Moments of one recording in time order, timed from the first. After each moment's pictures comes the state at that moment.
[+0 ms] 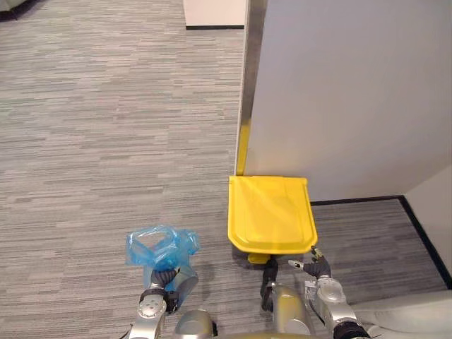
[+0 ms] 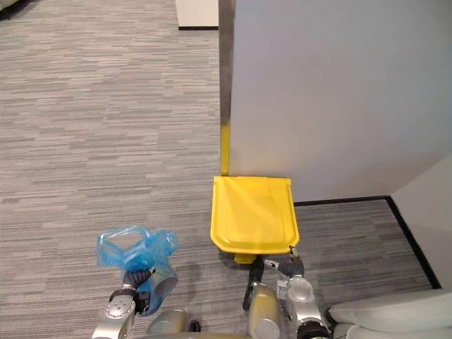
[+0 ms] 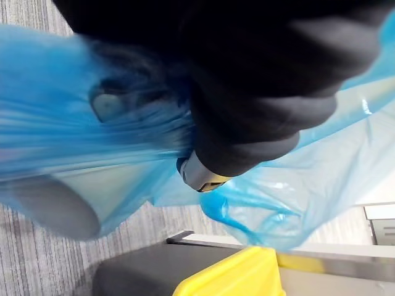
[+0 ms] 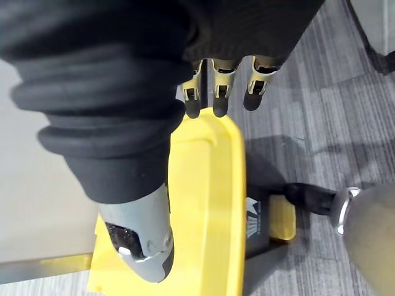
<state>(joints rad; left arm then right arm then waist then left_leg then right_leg) 0.05 0.12 0.01 0.65 0.05 -0.16 0.15 -0.06 -0.08 -0.15 0.83 -0.05 -0.10 -0.18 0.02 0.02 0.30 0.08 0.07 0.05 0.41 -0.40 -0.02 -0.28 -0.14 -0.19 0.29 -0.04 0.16</state>
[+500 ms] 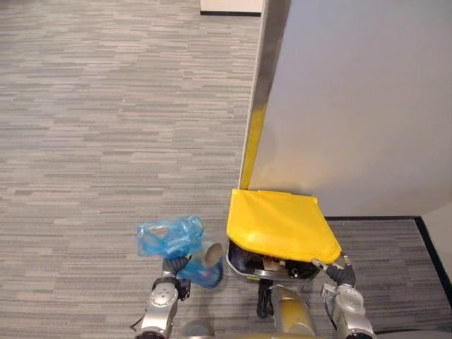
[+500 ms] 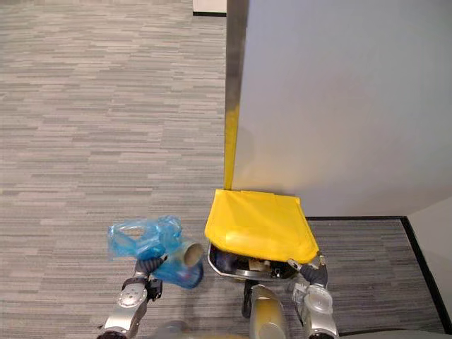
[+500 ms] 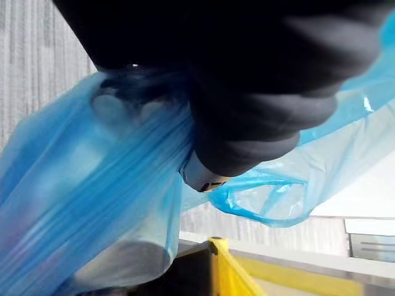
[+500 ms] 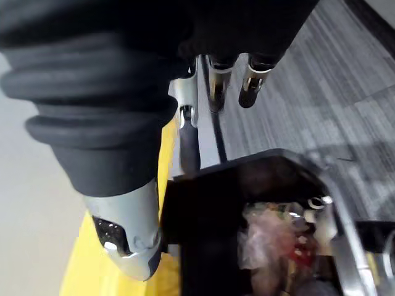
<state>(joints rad) 0.06 0.07 0.00 0.63 0.05 -0.16 0.13 0.05 -0.07 -0.30 0.73 0.04 -0.13 -0.22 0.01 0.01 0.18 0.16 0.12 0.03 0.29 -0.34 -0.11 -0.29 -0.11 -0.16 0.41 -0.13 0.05</state>
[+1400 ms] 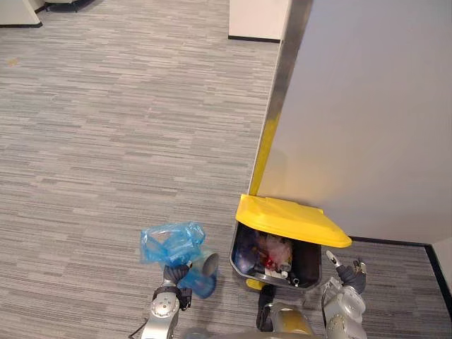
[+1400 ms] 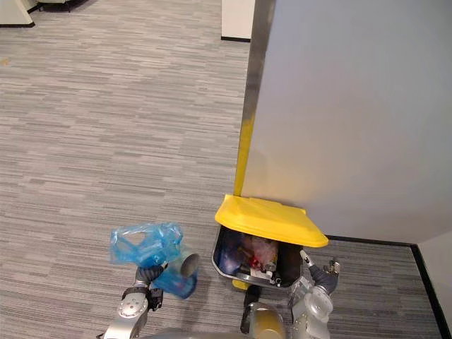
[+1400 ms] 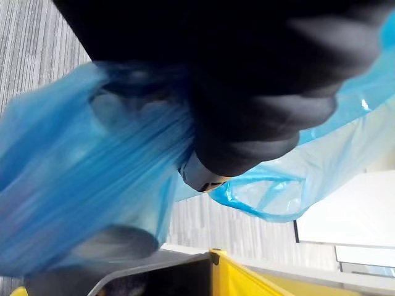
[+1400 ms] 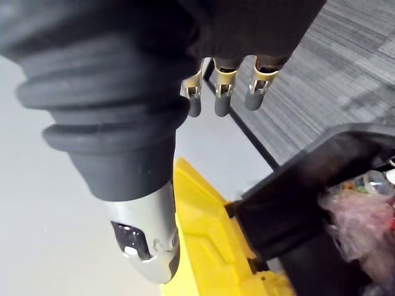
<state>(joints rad) 0.14 0.05 -0.06 0.57 0.08 -0.16 0.19 0.15 0.08 -0.39 0.44 0.33 -0.19 -0.38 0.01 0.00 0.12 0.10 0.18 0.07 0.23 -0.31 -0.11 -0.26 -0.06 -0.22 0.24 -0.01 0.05</state>
